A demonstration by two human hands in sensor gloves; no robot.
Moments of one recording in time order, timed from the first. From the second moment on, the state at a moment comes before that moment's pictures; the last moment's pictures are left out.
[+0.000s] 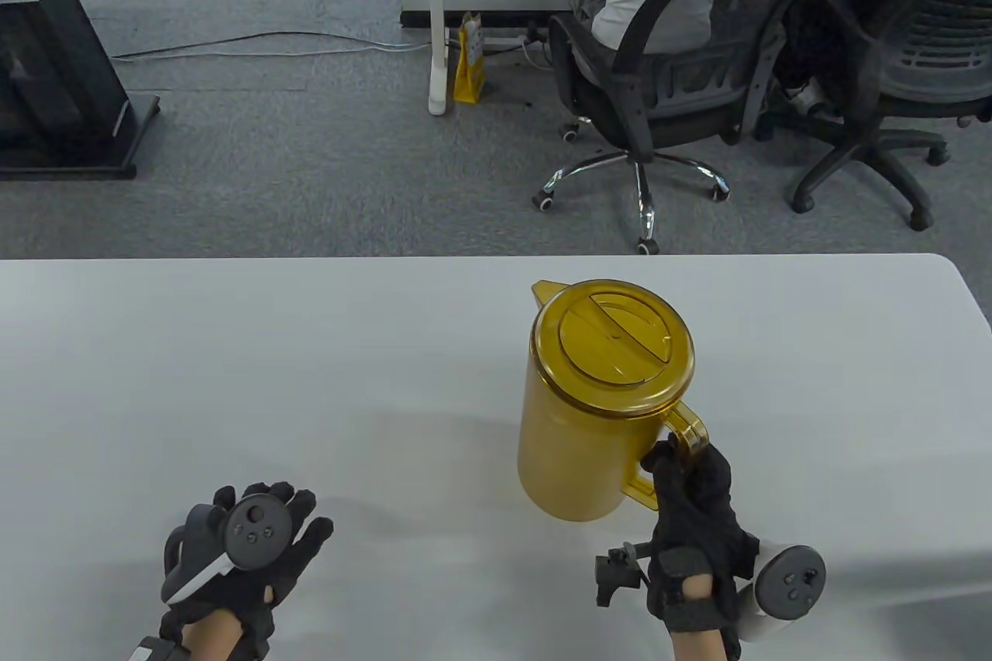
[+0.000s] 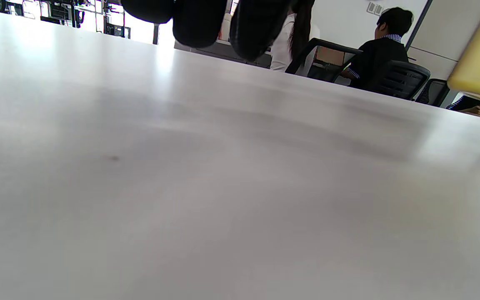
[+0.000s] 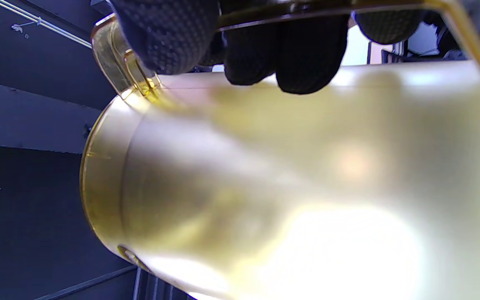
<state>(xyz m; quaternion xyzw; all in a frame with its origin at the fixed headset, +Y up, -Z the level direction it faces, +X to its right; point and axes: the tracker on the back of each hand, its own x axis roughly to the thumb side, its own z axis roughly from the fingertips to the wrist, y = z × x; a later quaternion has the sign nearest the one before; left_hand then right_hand) -0.294 -0.749 -0.261 -0.10 -0.09 0.11 0.99 0.187 -0.688 -0.232 0.05 -0.28 0.66 0.70</state>
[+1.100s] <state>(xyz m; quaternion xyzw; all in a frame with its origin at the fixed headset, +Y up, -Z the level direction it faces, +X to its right) -0.303 -0.734 -0.252 -0.10 -0.08 0.15 0.98 0.101 -0.710 -0.233 0.22 -0.10 0.62 0.74</state>
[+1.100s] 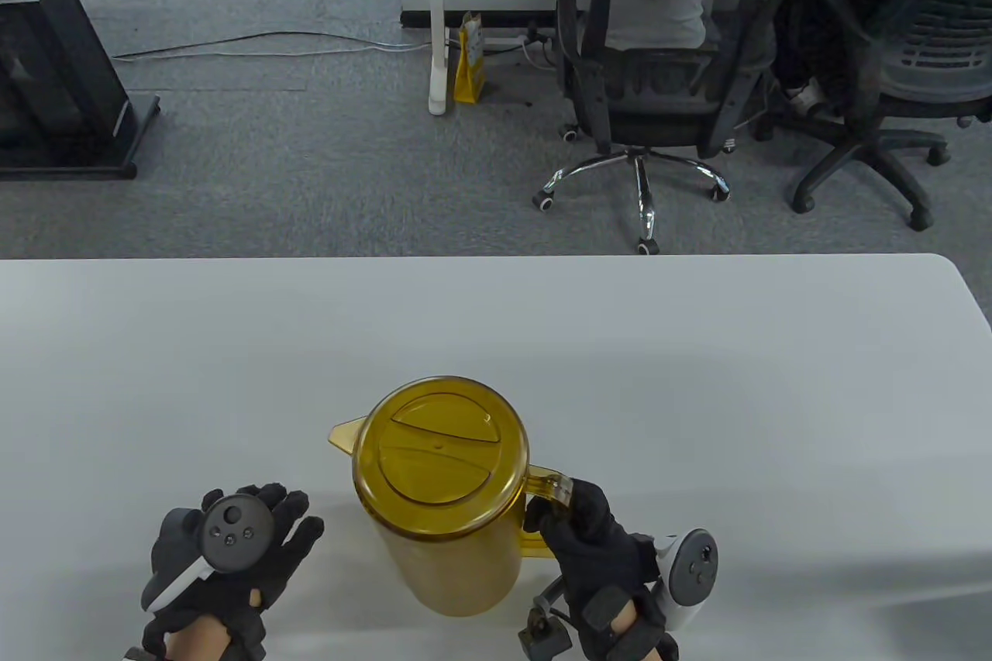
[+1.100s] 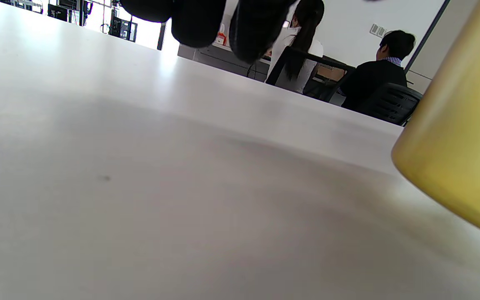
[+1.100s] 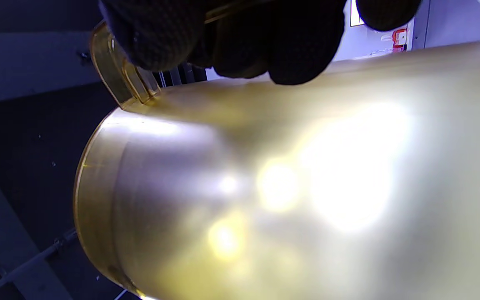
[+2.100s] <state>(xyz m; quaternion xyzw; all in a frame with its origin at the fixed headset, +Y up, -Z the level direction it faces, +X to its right) -0.321 -0.731 -0.246 -0.11 -0.04 0.25 0.96 0.088 -0.737 -0.244 0.24 -0.01 0.61 0.76</state>
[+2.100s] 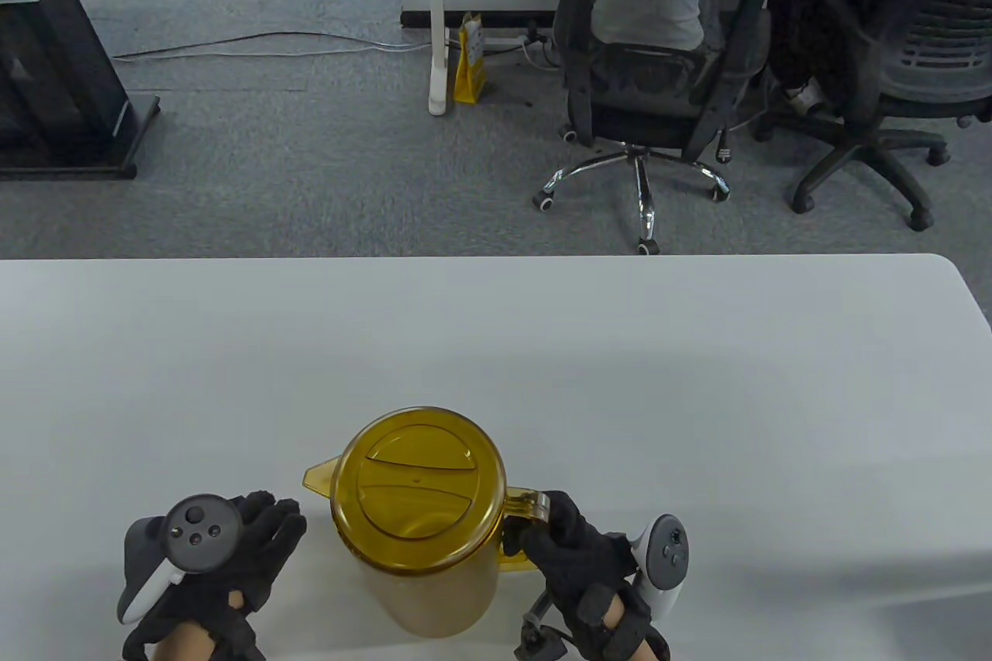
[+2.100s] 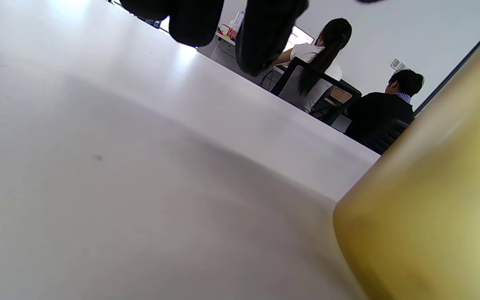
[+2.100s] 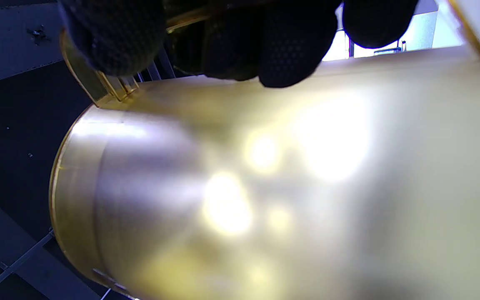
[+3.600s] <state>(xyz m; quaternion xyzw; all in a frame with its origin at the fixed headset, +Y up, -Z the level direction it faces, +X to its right) -0.151 -0.498 -0.236 -0.03 -0.39 0.13 0.91 0.088 -0.742 -0.241 0.25 0.04 0.60 0.76</state>
